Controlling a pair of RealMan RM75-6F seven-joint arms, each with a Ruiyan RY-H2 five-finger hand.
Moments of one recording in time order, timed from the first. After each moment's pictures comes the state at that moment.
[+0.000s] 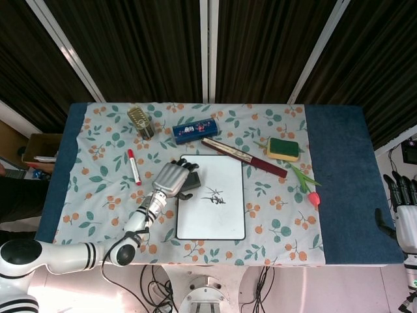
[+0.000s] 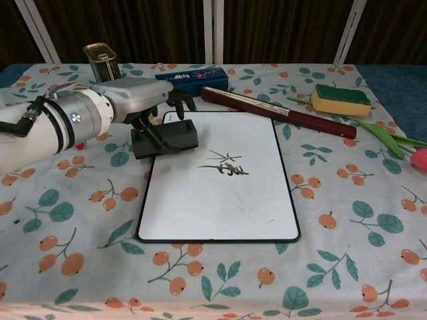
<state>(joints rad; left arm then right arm) -0.86 -1.71 -0.22 -1.45 0.91 0.92 0.57 0.05 -1.11 0.10 -1.53 -1.49 1.54 0.04</state>
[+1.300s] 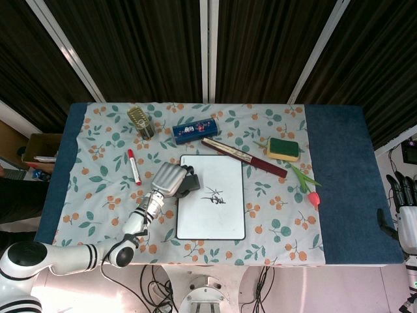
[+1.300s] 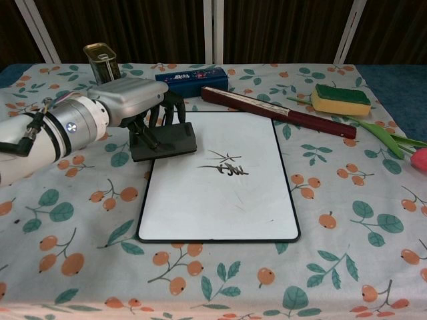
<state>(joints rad) -0.84 -1.75 -0.17 -1.36 1.03 0.97 0.47 0.04 -1.11 0.10 -1.53 -1.48 1.55 0.03</state>
